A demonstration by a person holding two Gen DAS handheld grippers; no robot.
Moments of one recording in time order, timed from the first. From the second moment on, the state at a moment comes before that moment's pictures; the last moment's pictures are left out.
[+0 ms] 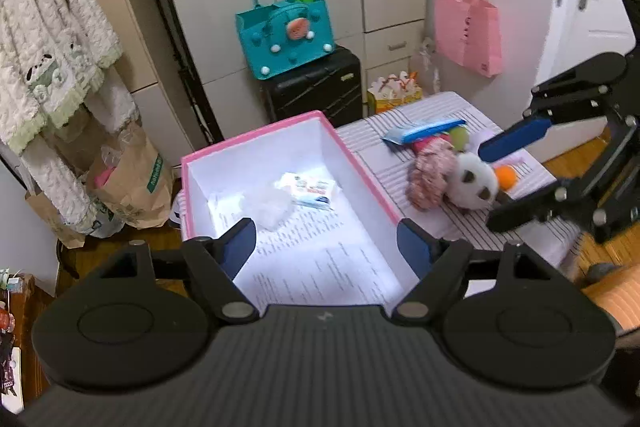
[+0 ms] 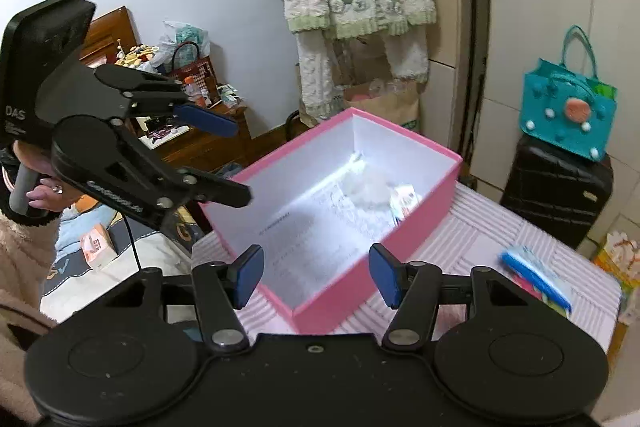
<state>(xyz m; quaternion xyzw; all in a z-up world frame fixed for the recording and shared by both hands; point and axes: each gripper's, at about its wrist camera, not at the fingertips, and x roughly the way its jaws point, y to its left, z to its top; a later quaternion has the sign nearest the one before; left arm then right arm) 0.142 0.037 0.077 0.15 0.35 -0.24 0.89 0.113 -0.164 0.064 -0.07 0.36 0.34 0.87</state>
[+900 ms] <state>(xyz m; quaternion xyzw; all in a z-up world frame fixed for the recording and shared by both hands) 0.078 -0.043 0.021 0.14 0.38 -0.36 0.84 0.029 -0.253 -0.012 -0.03 0.39 0.26 0.88</state>
